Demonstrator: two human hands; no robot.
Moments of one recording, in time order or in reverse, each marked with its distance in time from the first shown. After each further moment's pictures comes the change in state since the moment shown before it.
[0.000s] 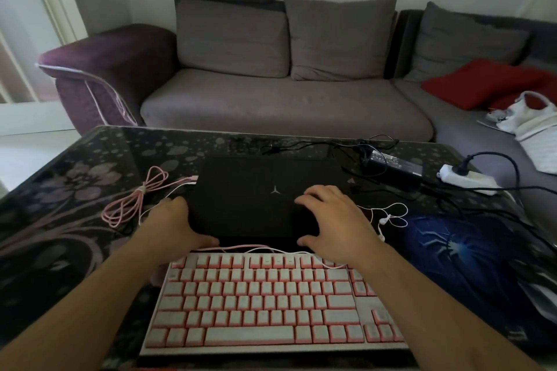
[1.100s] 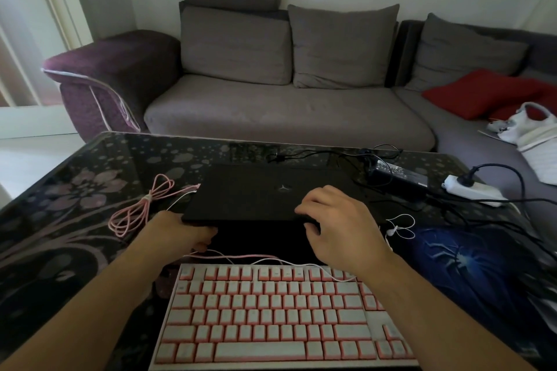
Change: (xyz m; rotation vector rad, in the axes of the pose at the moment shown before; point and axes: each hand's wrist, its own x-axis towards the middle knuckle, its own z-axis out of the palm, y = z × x) left_hand -0.017 0.004 -0.022 -0.602 -0.123 -0.175; right_hand 0.001 -0.016 -0.011 0.005 0.348 -0.230
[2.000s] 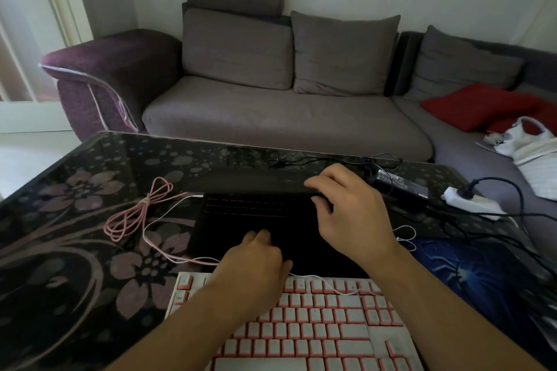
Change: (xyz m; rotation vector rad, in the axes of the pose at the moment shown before) left_hand -0.038 0.031 0.097 0.814 -0.077 0.592; right_hand 0.027 -0.002 -0.022 0.002 0.262 0.022
